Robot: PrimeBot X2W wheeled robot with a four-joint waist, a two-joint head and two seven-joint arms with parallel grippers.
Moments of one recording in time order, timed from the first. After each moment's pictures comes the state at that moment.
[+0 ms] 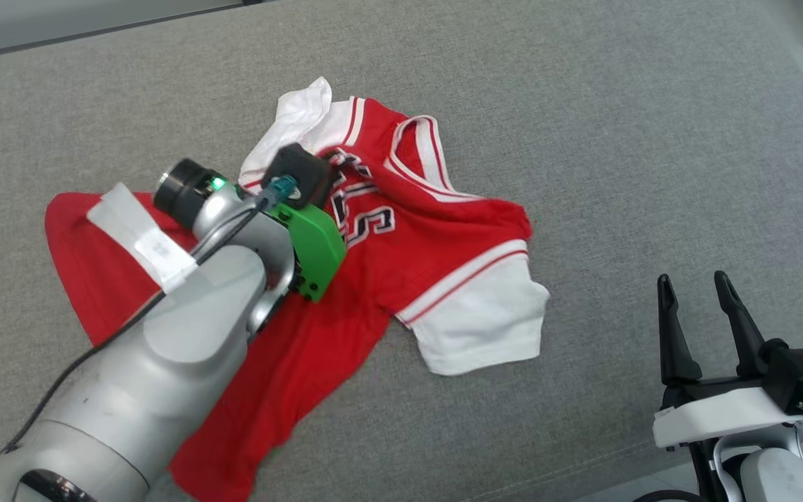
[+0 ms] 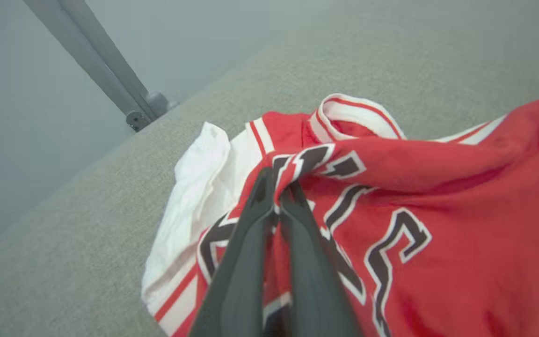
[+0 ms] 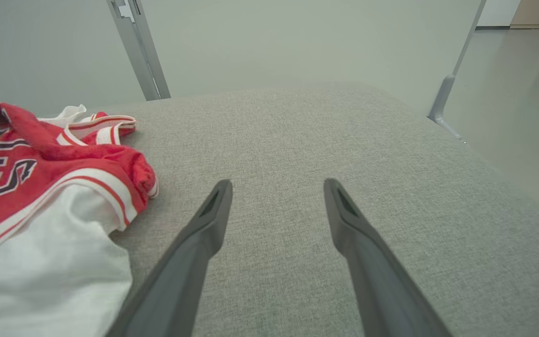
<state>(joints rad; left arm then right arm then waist) -0.91 0.21 -0.96 0.73 -0.53 0.00 -0.03 -0.03 -0.05 -0.07 0.07 0.14 0.13 -0.26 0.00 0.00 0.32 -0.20</state>
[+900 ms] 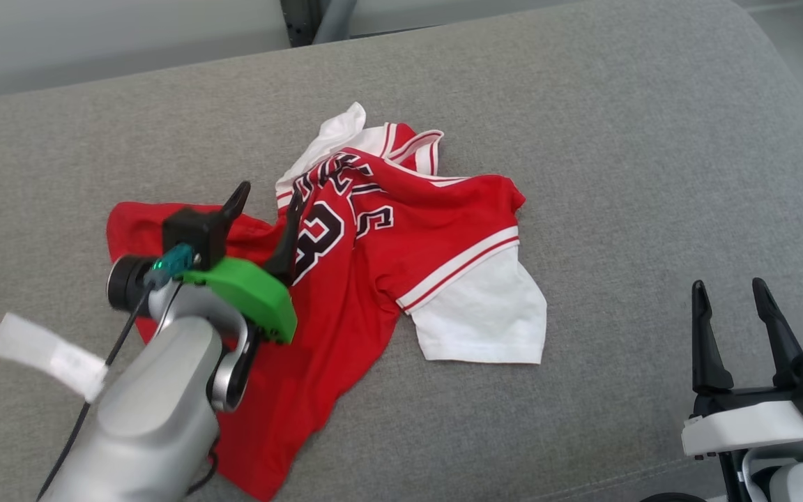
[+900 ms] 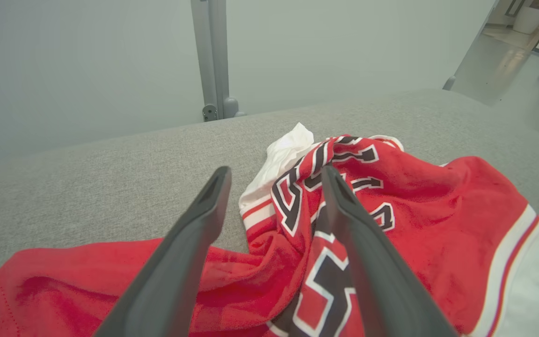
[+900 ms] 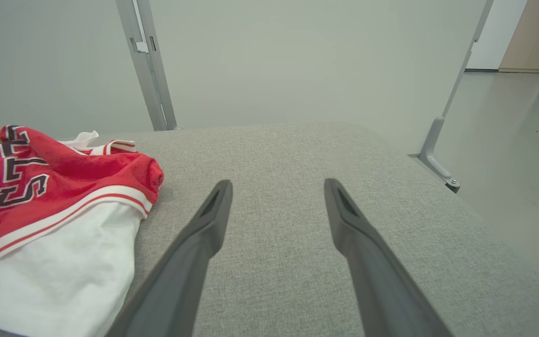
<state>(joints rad) -0.71 0.25 -0.75 0.68 -0.71 0.06 -0.26 0.02 -0.05 -0.13 0.01 0.08 0.13 -0.26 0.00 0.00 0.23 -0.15</state>
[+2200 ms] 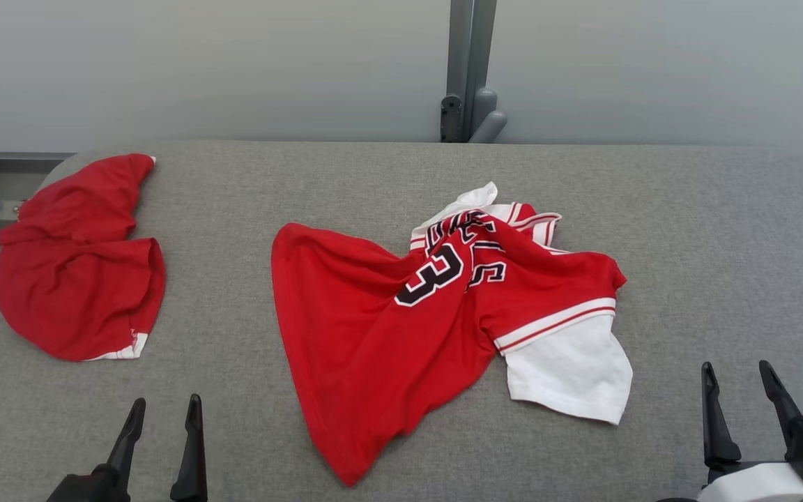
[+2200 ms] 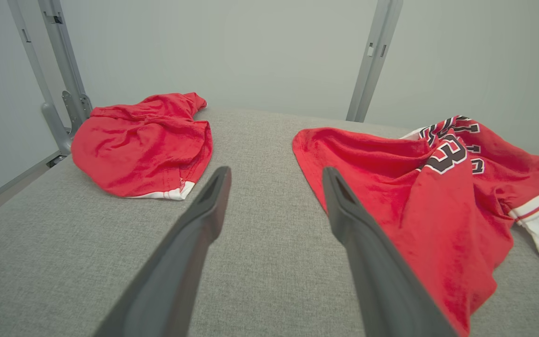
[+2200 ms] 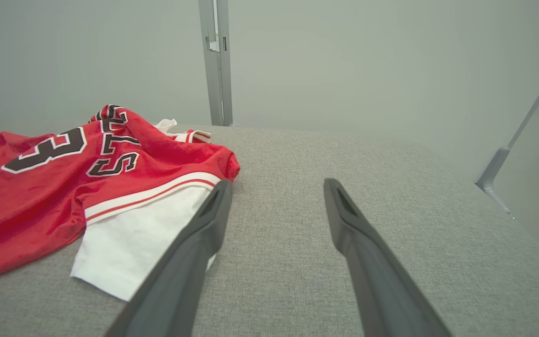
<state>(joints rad) 0.15 0.13 -0.02 0.14 -0.27 -0.11 -0.26 0.14 -0.05 -0.19 0.11 0.01 0.13 -0.26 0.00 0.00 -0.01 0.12</state>
